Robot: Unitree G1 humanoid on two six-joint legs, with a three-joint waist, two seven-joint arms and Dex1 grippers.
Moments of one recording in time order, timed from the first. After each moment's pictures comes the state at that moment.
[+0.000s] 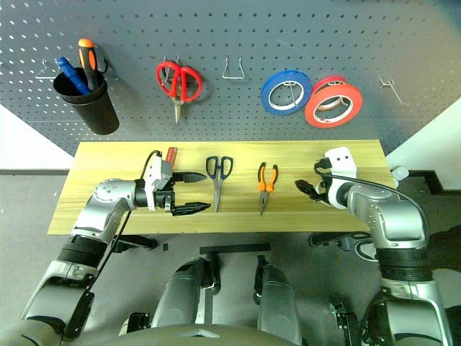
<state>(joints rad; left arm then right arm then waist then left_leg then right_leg) -0.46 0.45 -0.14 0.28 -0.29 0.11 -1.27 -0.33 -0.70 -0.11 0.03 0.37 0.94 0.50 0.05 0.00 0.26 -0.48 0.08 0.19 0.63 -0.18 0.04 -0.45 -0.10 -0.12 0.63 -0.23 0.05</state>
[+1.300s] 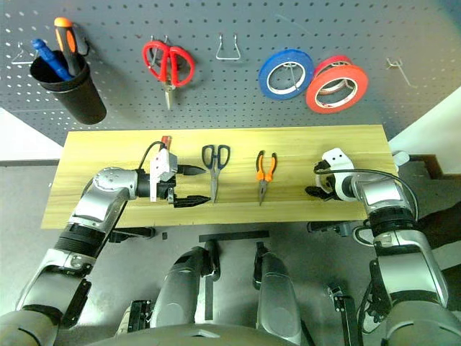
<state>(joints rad) -0.52 0.51 -0.13 0.26 -0.28 0.14 -1.24 -0.71 -0.68 0.12 0.73 0.06 0.61 0.79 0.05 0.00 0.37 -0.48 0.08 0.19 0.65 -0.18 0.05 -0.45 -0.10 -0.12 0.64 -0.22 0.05</state>
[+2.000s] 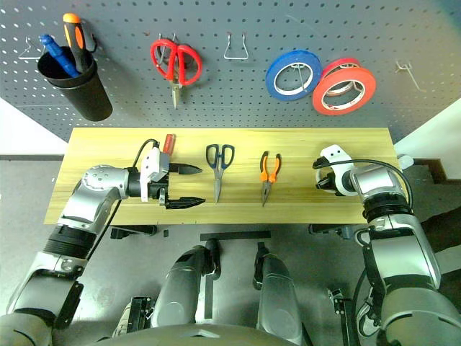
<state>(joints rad) -0.51 0.54 -0.13 0.22 -0.28 0.14 -1.29 -0.79 -0.67 0.15 0.82 -0.05 0.69 0.84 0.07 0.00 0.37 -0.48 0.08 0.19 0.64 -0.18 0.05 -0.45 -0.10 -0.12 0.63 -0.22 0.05</state>
